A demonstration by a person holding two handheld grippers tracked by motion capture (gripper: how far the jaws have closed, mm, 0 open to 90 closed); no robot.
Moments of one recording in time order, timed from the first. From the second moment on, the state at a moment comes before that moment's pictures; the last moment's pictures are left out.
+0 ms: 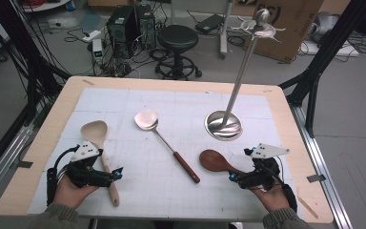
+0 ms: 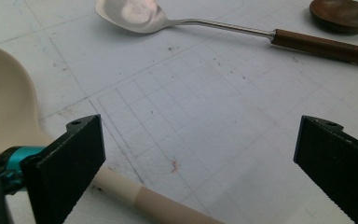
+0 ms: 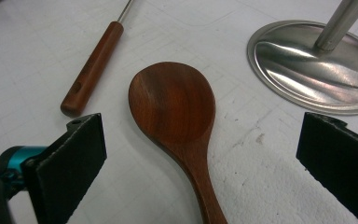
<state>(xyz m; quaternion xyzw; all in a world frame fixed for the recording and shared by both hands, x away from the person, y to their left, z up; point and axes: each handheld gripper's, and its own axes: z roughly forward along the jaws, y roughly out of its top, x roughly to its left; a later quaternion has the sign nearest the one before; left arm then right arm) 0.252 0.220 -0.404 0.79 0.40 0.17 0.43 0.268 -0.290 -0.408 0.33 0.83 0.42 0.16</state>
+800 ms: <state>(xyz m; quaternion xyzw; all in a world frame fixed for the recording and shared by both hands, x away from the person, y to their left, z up) 0.252 0.220 -0.405 0.80 0.40 0.17 0.43 0.272 -0.287 -0.410 0.32 0.83 0.42 0.16</state>
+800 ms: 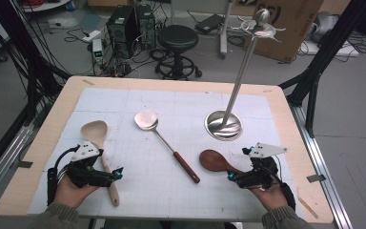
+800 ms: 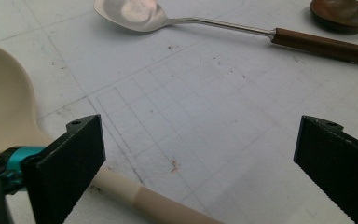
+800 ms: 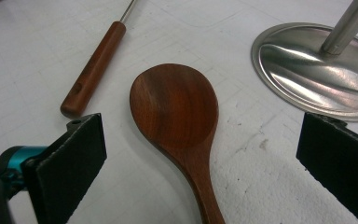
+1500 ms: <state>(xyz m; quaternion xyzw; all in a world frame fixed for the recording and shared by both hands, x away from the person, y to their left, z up) 0.251 0.219 -0.405 0.80 0.39 0.17 0.43 0.270 -0.273 -0.405 0.31 0.84 0.43 0.15</state>
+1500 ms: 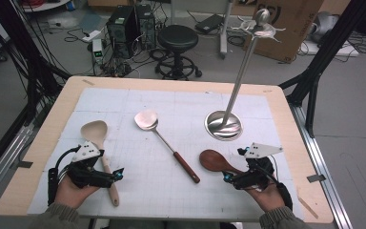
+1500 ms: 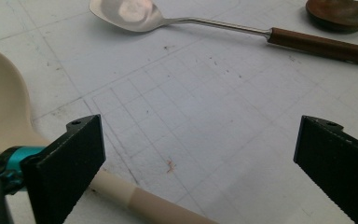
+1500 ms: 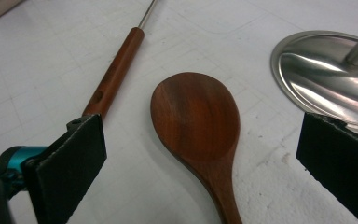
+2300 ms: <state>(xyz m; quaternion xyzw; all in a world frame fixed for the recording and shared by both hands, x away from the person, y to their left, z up) 0.248 0.219 -0.406 0.79 0.39 0.17 0.43 0.297 -0.213 -0.388 0.29 0.85 0.44 0.11</state>
